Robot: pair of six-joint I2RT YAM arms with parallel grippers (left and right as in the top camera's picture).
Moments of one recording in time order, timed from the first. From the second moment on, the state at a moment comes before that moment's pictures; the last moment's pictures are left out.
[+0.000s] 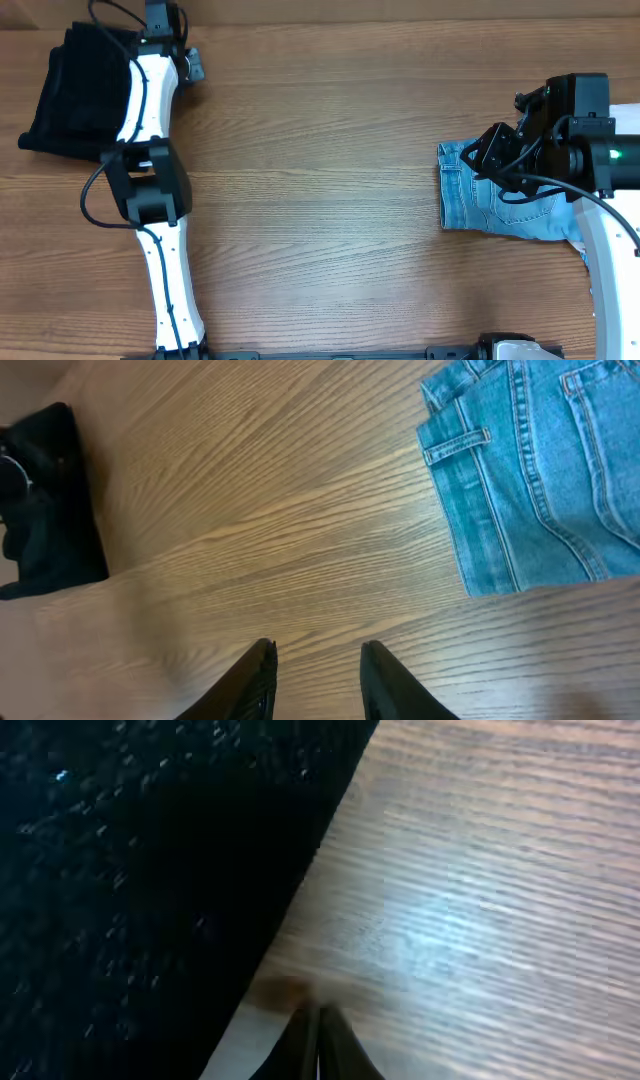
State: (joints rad) left arm 0.09 2.64 2.42 -0.84 -0.12 -0.19; right arm -0.02 1.35 1.46 -1.26 -0.36 0.46
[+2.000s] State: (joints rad) left arm 0.55 2.36 2.49 -1.68 -0.13 -0.75; right arm -0.02 1.35 1.46 -1.29 -0.36 0.49
